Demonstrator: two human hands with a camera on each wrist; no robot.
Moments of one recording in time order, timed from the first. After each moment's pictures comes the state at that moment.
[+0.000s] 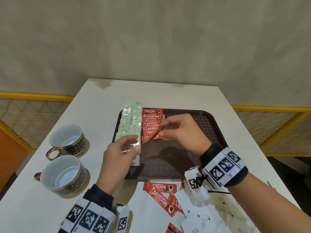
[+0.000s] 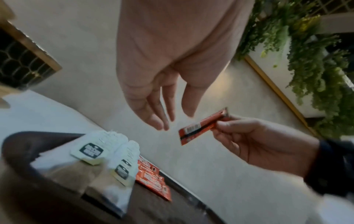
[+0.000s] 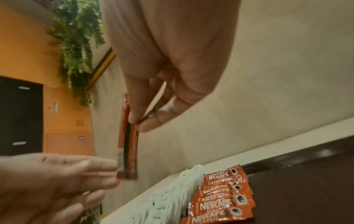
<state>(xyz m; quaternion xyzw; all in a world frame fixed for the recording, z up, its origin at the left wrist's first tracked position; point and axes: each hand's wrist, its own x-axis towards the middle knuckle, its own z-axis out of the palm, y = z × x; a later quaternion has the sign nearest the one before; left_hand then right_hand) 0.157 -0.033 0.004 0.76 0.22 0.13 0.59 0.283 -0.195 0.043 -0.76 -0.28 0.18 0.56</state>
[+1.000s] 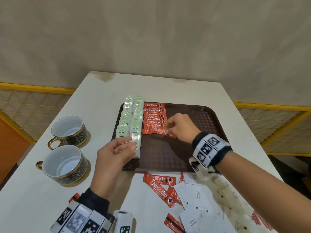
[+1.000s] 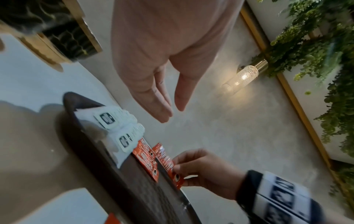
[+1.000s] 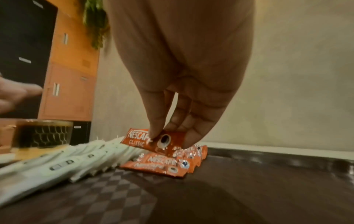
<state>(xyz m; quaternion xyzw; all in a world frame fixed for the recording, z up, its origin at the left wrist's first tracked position) 0.129 -0.037 -0.006 0.57 0.27 0.14 0.76 0.321 -0.187 0.003 -0.91 -0.27 0.14 0.27</state>
